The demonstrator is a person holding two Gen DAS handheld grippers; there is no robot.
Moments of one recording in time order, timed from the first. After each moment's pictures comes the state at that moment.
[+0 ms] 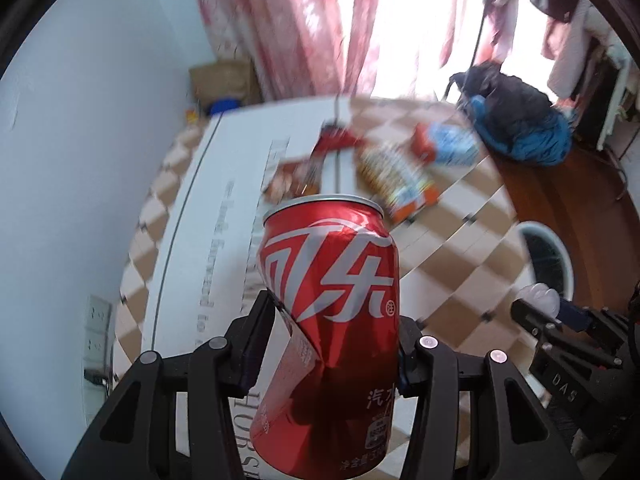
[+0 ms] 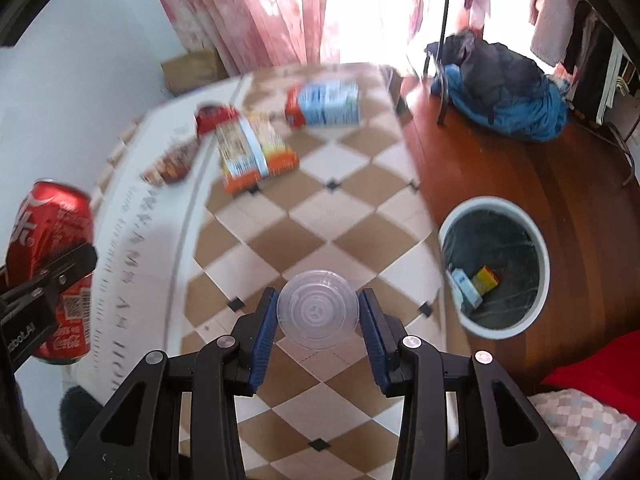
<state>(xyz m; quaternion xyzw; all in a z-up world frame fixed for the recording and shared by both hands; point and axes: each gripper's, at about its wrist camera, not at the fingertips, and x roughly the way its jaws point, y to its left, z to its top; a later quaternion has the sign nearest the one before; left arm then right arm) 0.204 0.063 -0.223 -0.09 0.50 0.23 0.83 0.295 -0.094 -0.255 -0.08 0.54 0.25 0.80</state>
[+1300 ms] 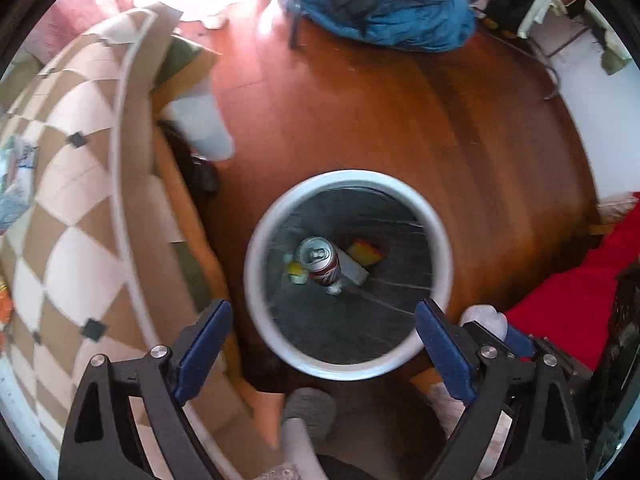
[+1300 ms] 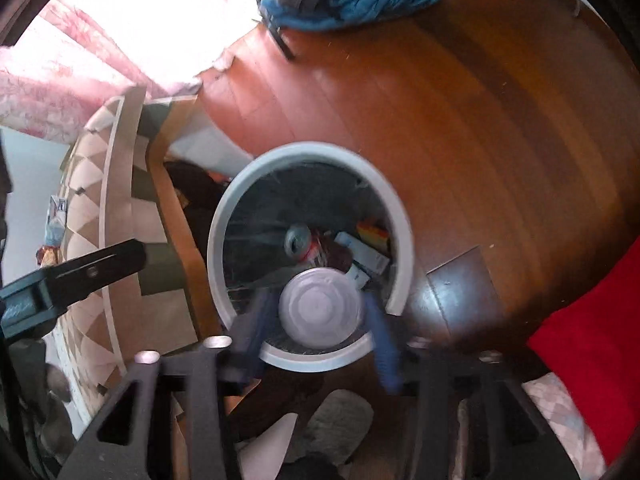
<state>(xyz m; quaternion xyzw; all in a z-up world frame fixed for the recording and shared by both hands) 0.499 -0.182 -0.356 -0.11 0.66 0.02 0.74 0.507 -0.393 -0.414 0.11 0.66 0.14 0.73</state>
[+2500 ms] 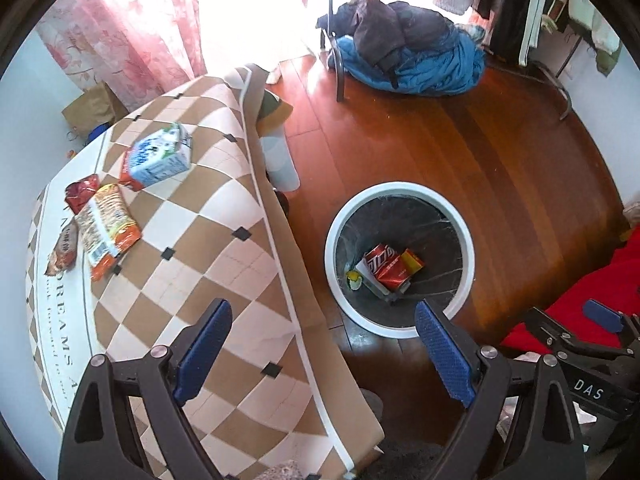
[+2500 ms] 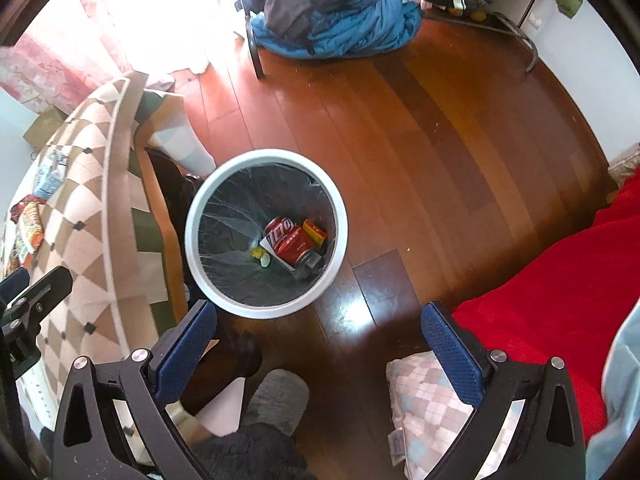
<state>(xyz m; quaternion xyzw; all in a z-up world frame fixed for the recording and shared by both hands) 0.393 -0.166 -0.267 -0.06 0.59 0.09 0.80 0.437 -0.383 -0.290 -0.03 0.63 0.05 0.78</state>
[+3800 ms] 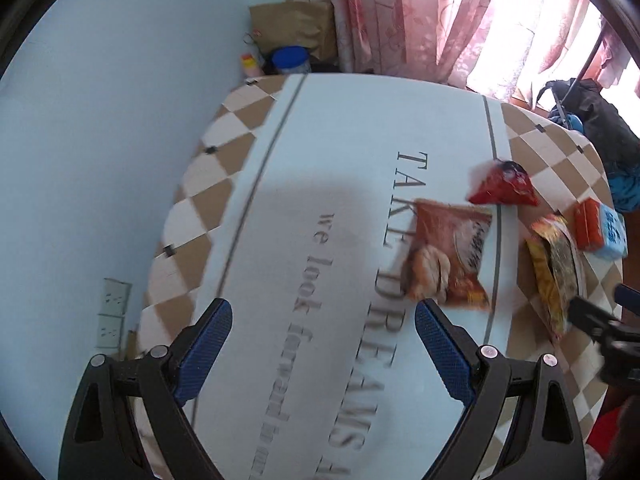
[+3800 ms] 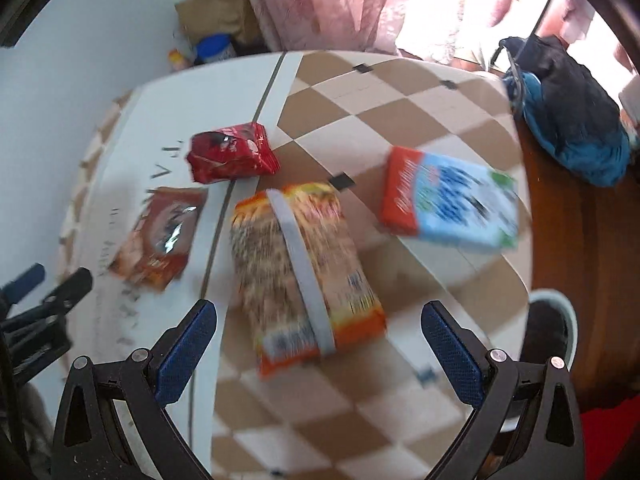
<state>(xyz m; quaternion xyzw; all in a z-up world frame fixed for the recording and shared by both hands) 0.286 0.241 -0.307 -0.16 0.57 0.32 0.74 0.438 0.099 -0.327 -0.18 0.61 0.28 0.72</state>
